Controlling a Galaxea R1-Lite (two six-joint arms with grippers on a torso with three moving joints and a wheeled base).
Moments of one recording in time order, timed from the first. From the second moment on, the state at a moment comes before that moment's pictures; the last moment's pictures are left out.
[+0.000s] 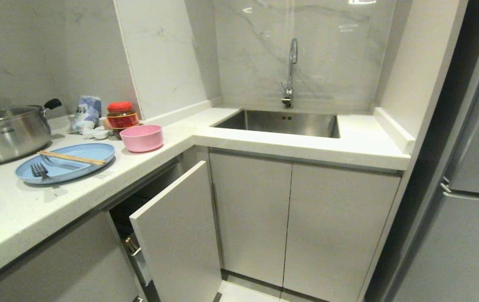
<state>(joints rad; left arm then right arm) 0.00 0.00 0.00 -0.02 -0.04 0.05 0.00 0.00 0.00 -0.08 0.00 0.02</state>
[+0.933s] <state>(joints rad) 0.00 0.00 -0.01 -0.03 -0.03 0.06 0.00 0.00 0.00 -0.08 0.00 0.02</state>
